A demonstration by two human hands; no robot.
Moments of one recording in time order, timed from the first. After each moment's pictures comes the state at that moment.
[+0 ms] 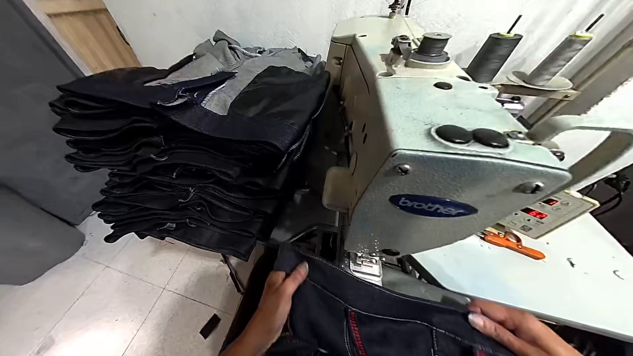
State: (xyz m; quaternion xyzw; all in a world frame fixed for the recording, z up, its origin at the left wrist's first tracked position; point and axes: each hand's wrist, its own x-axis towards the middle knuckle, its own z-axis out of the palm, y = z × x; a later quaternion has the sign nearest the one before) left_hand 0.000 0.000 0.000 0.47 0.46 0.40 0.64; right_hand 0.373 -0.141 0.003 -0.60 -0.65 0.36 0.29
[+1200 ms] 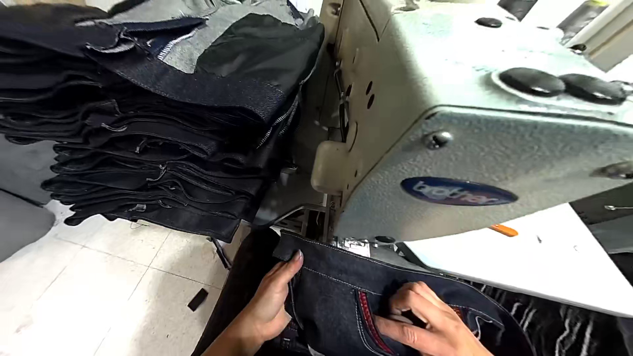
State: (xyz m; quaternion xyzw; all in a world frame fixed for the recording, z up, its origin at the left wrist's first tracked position) left_hand 0.010 -0.013 -0.008 0.24 0.33 0.33 0.85; right_hand 0.278 -0.121 -0.008 -0.42 -0.85 0.08 0.32
